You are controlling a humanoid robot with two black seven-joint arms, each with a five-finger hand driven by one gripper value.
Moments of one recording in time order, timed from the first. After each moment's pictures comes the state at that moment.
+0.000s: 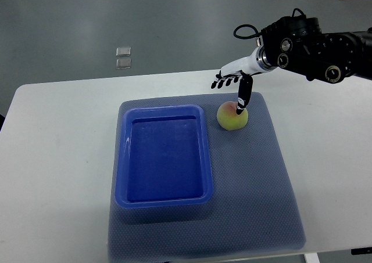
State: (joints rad) left arm -0.02 0.00 -0.06 -0.33 0.00 0.00 0.20; right arm 1.49 -0.26 -0.32 0.83 -0.87 0.46 -0.06
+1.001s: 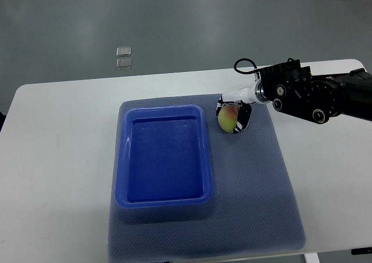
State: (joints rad) left arm -0.02 0.00 -0.06 -0.33 0.00 0.00 0.20; right arm 1.31 -0.22 -0.32 0.78 -1.01 0.28 0.01
